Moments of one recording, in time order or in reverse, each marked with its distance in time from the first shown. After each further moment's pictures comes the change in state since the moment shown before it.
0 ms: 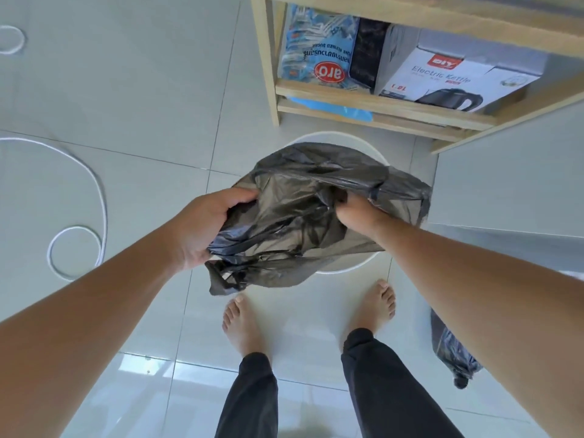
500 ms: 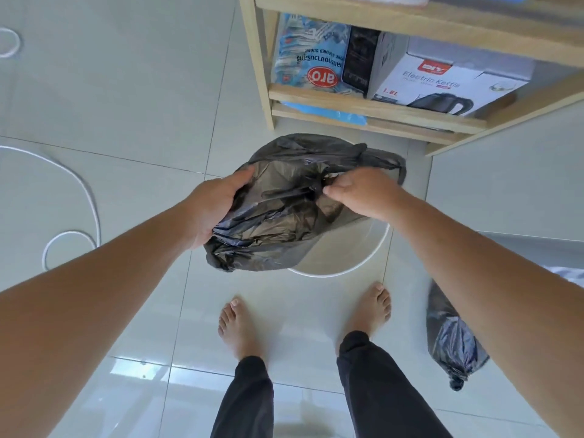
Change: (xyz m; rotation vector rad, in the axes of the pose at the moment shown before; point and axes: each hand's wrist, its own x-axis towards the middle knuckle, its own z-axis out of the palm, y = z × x) left_hand 0.033 0.017 0.007 0.153 0.195 0.015; right_hand 0.002 -0.023 -0.043 -0.558 0.004 -0.071
